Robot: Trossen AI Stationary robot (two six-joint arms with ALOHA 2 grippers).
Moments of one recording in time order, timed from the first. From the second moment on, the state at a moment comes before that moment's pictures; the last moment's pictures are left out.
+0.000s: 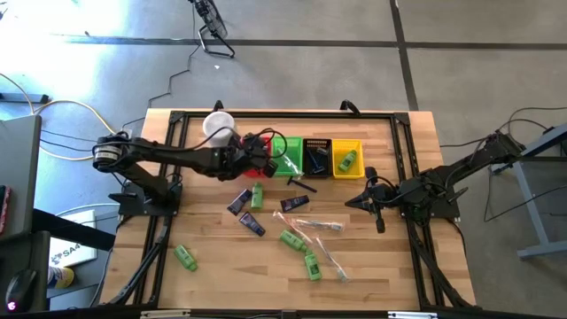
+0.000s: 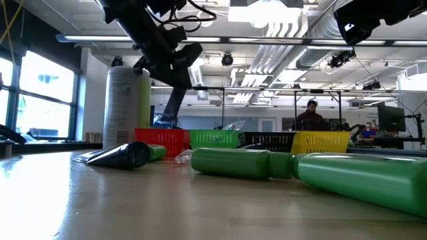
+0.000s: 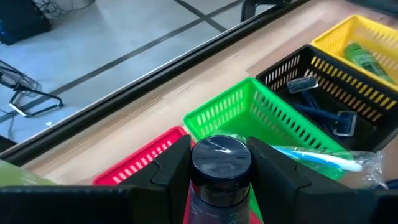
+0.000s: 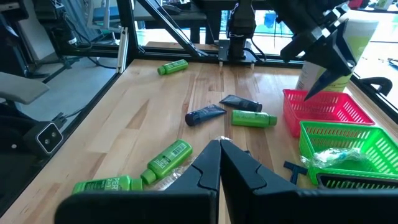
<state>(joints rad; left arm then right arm) 0.09 1.46 0.98 -0.22 -0.73 -0.51 0.44 0.70 0.47 -0.05 0.34 0.10</state>
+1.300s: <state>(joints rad) 0.09 1.61 0.96 -0.13 -0.77 -0.50 0.44 0.70 0.47 -0.06 0.34 0.10</state>
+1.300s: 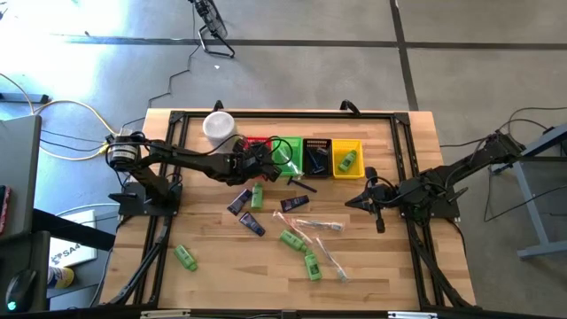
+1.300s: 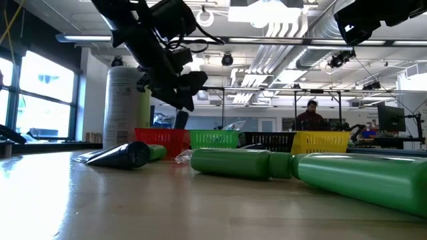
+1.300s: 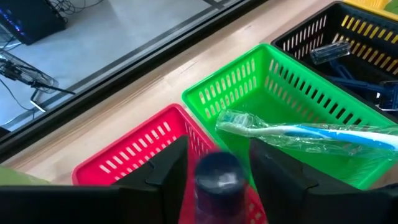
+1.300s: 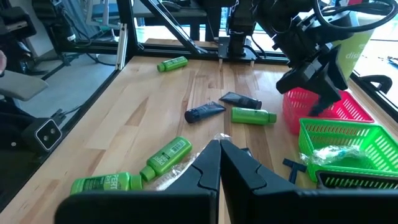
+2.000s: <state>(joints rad) 0.08 1.61 1.04 -0.10 -0.70 -0.41 0.44 0.70 0.47 -0.06 0.34 0.10</state>
